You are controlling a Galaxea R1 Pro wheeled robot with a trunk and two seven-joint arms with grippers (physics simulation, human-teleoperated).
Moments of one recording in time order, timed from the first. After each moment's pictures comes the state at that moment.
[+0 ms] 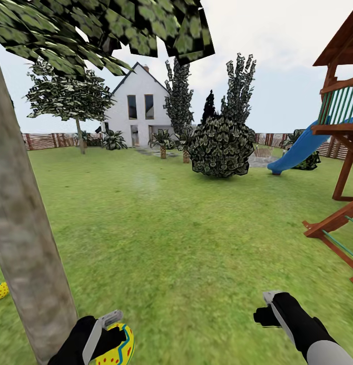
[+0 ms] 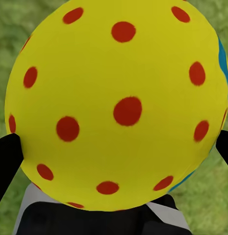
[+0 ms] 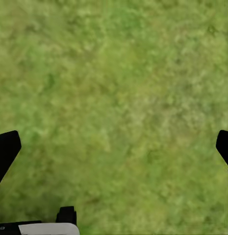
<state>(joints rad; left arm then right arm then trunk) -0.41 -0.07 0.32 -0.71 0.09 0.79 0.08 -0.53 -0.20 0.05 -0.64 0.04 0.75 0.09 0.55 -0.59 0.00</state>
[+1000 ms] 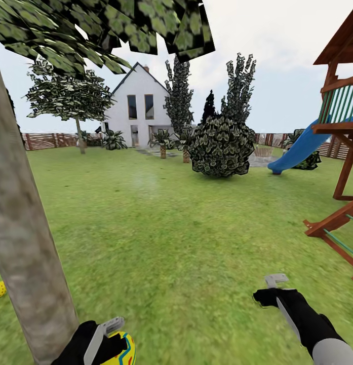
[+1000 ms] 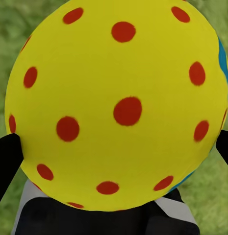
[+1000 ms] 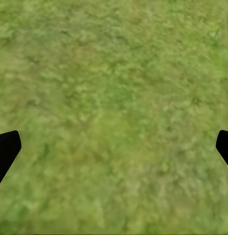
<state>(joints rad) -0.41 -0.07 0.31 -0.65 0.08 0.79 0.08 -0.53 -0.22 0.02 -0.69 0.03 0.50 0.10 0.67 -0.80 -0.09</state>
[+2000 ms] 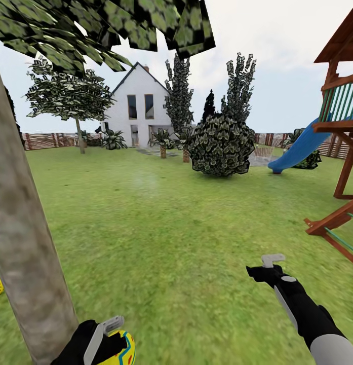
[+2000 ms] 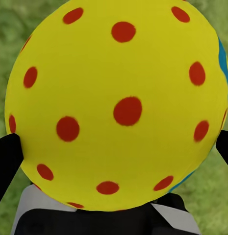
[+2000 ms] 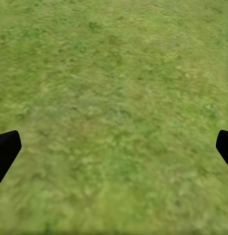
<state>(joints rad) -0.41 -0.07 0.31 -0.66 0.09 0.79 0.08 -0.53 -0.21 0.01 -0.84 0.00 0.33 0.10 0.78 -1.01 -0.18</state>
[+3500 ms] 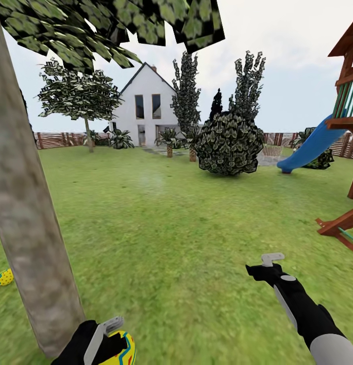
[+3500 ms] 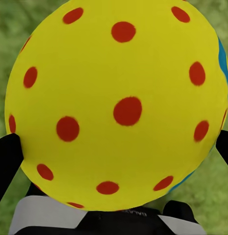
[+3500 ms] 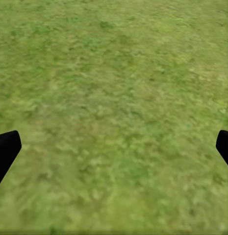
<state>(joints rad) -0.41 -0.07 0.31 -0.66 0.08 0.79 0.08 -0.53 -0.21 0.01 -0.85 0.00 0.33 0.09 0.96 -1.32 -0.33</state>
